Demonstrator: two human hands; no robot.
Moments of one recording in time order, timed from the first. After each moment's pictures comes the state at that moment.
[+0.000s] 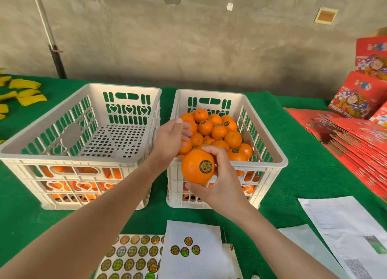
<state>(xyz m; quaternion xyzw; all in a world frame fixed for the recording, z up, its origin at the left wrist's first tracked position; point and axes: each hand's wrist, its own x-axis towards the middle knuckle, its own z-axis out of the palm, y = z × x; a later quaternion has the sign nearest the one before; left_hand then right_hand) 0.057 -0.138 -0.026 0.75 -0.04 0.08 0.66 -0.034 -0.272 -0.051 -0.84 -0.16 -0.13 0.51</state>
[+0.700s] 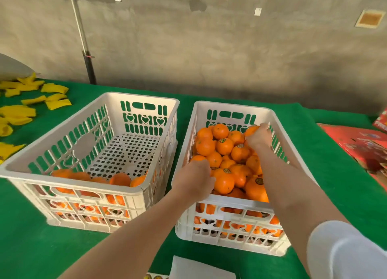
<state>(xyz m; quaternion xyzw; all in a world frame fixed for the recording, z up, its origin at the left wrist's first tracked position) 0.105 -0.160 -0.072 0.97 -0.09 0.06 0.22 0.272 -0.362 -0.074 -0.91 0.20 -0.15 0.34</state>
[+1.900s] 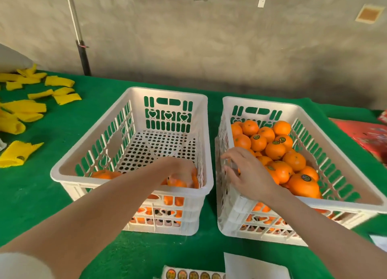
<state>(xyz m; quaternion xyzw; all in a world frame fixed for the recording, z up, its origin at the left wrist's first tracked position) 0.170 0.011 -0.085 0.91 -0.17 -0.36 0.11 0.104 -0.191 -0.062 -0.93 -0.27 -0.16 0.17</state>
